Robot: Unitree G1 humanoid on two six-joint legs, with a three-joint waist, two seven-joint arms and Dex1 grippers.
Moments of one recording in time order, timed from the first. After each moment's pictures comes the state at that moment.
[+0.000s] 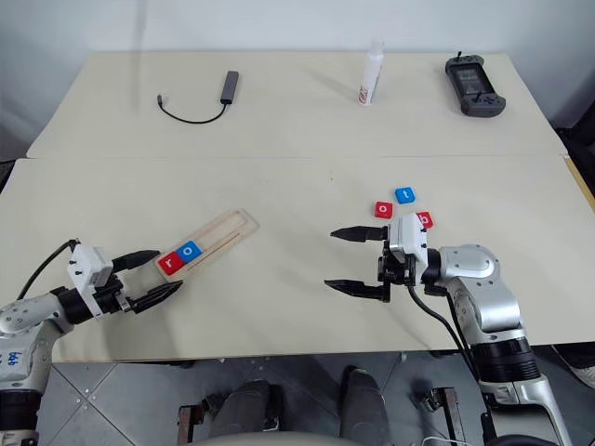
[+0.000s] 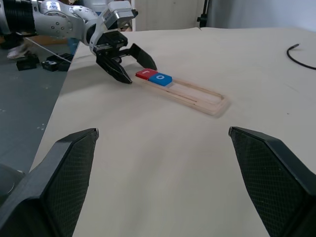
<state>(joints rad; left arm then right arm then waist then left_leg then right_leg) -0.04 0.71 0.29 0.18 -0.38 0.04 -0.99 -0.33 -0.58 0.03 -0.05 0.50 0.11 1.27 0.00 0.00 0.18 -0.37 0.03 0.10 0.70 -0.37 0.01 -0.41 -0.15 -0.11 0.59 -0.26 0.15</state>
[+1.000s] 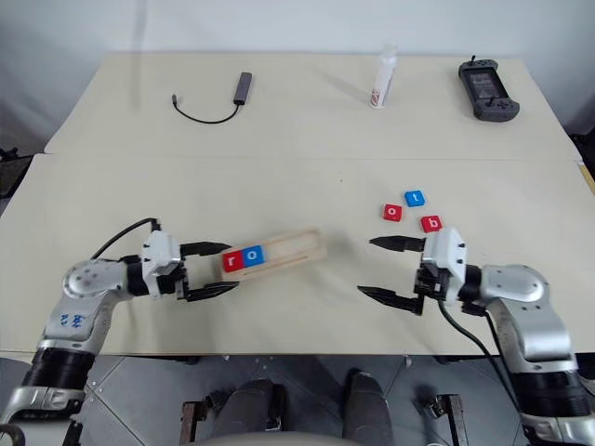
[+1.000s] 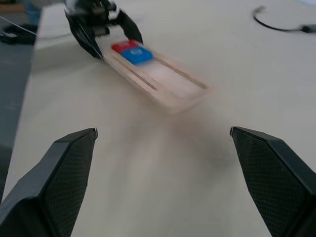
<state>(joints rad) -0.32 0.63 -0.01 0.13 -0.32 -0.02 -1.15 -0.10 -0.73 -0.15 -0.16 0.51 0.11 1.21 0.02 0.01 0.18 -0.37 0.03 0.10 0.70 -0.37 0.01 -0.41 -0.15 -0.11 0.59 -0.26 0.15</state>
